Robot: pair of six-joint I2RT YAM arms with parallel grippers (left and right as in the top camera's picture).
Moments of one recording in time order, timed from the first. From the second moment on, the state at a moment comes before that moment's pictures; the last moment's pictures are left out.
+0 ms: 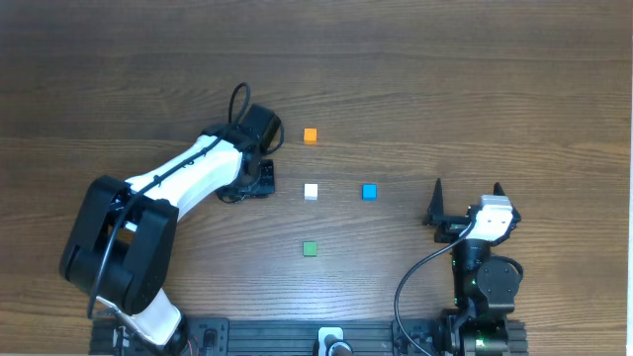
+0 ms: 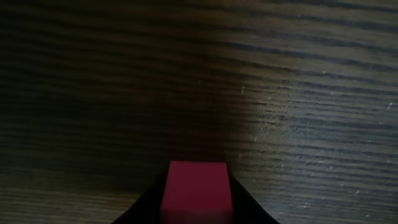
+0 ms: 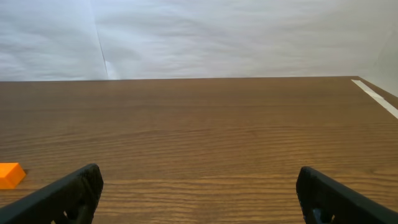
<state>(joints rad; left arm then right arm) -0.44 1.82 1.06 -0.75 -0.05 -0.52 -0.01 0.01 0.01 -0.07 0.06 0.00</state>
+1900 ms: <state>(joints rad) -0.73 1.87 1.31 -0.84 -0.03 -0.73 -0.01 0.01 0.01 -0.07 0.06 0.00</state>
